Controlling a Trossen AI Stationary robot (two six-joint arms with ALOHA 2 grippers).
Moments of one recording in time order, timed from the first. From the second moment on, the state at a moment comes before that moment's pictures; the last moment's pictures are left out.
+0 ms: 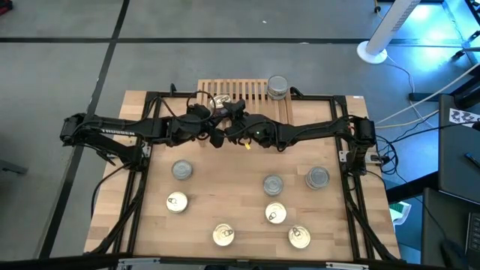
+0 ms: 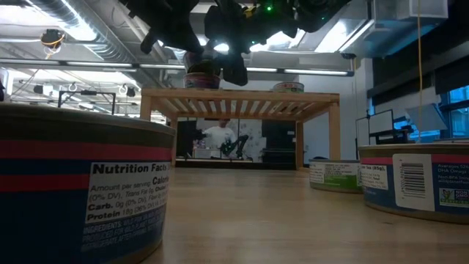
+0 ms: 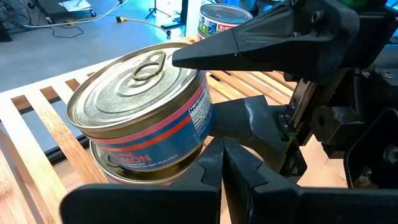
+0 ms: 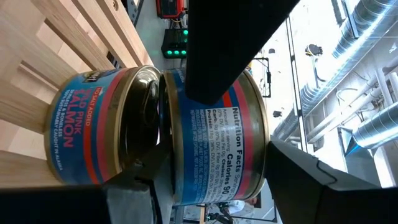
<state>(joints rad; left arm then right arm) 0.06 1.22 0.94 -0.20 -0.62 -0.47 -0.07 1.88 1.35 0.41 0.64 -1.44</state>
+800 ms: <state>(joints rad) 0.06 1.22 0.94 -0.19 -0.62 -0.47 -0.06 1.88 1.34 0.41 0.70 -1.44</state>
